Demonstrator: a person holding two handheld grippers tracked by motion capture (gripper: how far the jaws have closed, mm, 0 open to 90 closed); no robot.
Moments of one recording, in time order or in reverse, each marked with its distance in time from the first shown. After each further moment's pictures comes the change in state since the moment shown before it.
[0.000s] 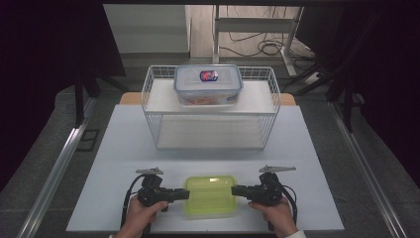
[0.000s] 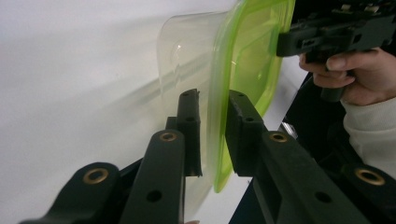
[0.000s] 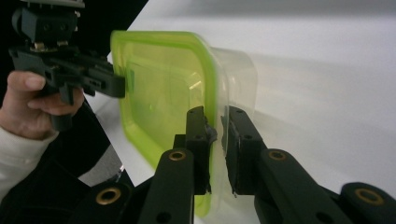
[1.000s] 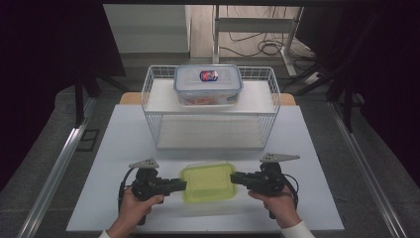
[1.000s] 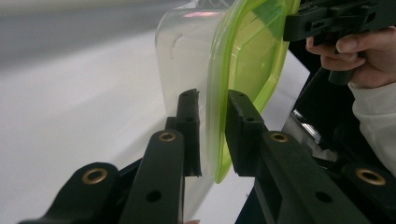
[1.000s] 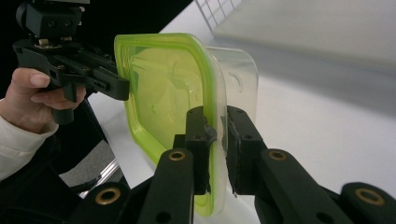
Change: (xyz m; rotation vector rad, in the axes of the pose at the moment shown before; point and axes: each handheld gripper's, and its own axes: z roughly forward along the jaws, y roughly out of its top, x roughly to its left) left arm -0.023 0.027 -0.027 -0.063 0.050 0.157; right arm 0.029 0.038 -0.017 -0.072 -0.008 -0.172
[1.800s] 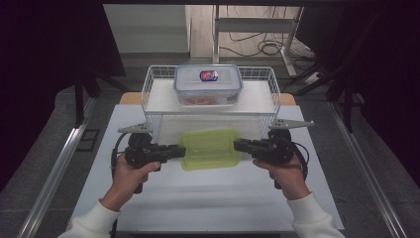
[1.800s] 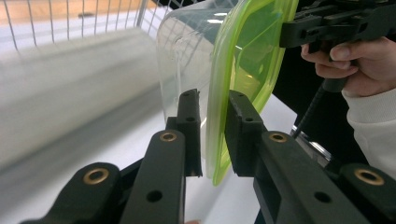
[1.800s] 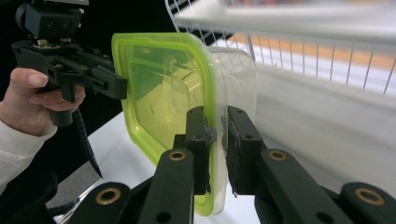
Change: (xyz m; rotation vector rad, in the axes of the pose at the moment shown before) left arm -0.021 0.089 -0.038 -0.103 0.011 0.112; right arm 0.021 0.089 -0.032 -0.101 -0.032 -0.122
